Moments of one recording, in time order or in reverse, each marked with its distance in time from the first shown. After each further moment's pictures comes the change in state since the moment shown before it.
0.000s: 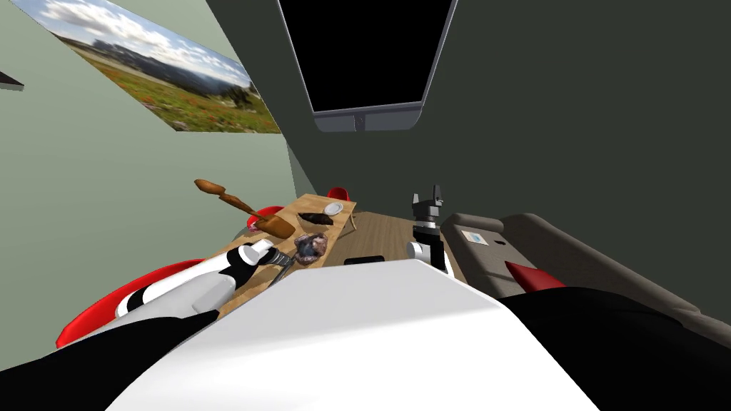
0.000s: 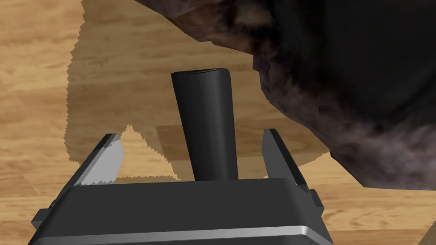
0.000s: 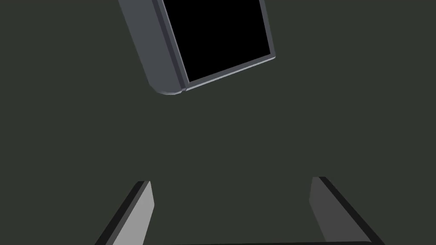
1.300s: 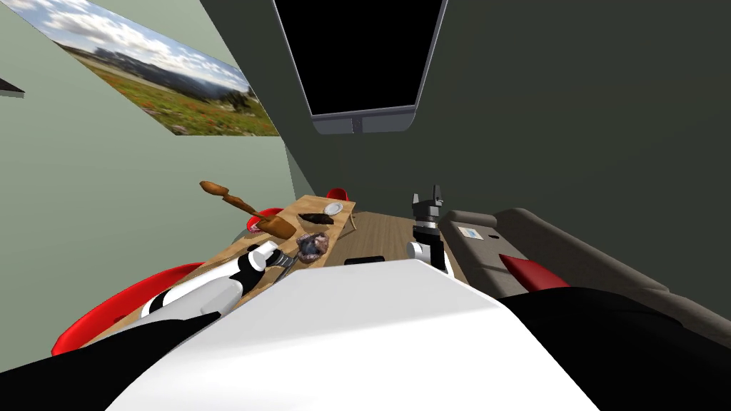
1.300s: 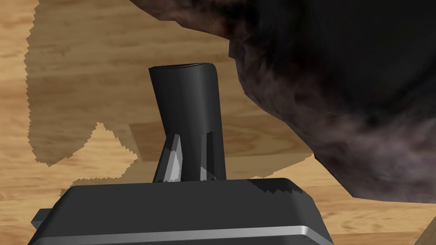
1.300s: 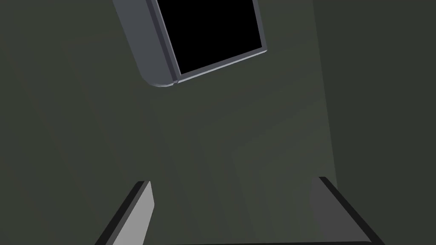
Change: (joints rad) left arm 0.073 -0.080 -0.004 -0.129 0.001 0.050 0.079; right arm 0.000 0.000 0.000 0.000 0.000 0.000 0.000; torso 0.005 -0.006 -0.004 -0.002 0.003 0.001
